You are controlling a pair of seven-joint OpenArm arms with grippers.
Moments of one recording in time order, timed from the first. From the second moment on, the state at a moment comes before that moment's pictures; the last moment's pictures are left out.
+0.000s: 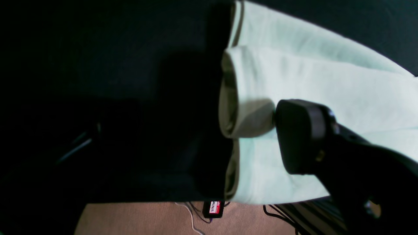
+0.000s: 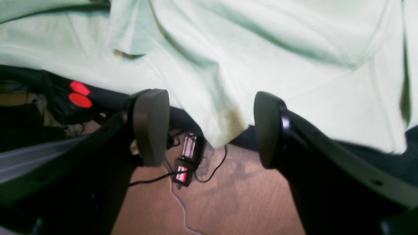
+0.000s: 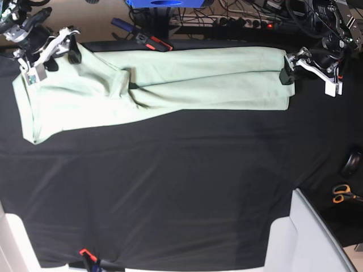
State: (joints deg) left arm 18.2 -12.6 -42.0 74.9 -29.1 -39.9 43.5; right arm -37.3 9.6 21.4 104.1 22.9 33.8 -40.2
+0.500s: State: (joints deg) left arm 16.1 -13.1 -34.0 70.1 -30.9 -40.0 38.8; right arm -37.2 9.6 21.4 102.5 22.9 33.7 -40.3
